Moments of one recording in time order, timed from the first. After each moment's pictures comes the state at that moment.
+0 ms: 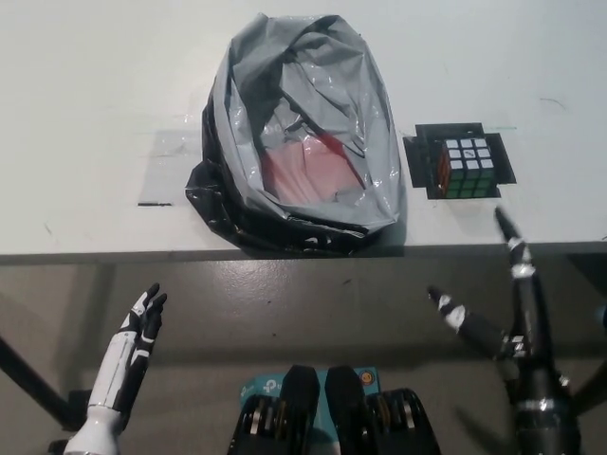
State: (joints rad) left_arm -0.02 0.17 0.00 0.07 0.11 -0.13 -0.01; right_arm -0.18 -0.03 0.03 0.05 -0.38 -0.30 -0.25
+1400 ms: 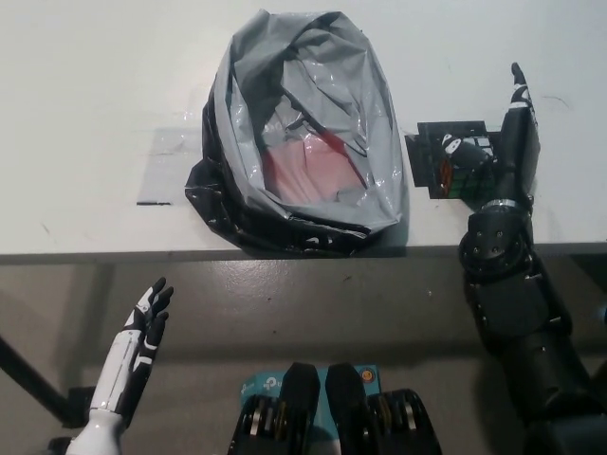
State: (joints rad) left_arm -0.02 0.17 -0.01 0.07 0.11 -0.23 -0.03; right_arm -0.84 -0.03 -0.09 0.86 -0.41 -0.08 -0.55
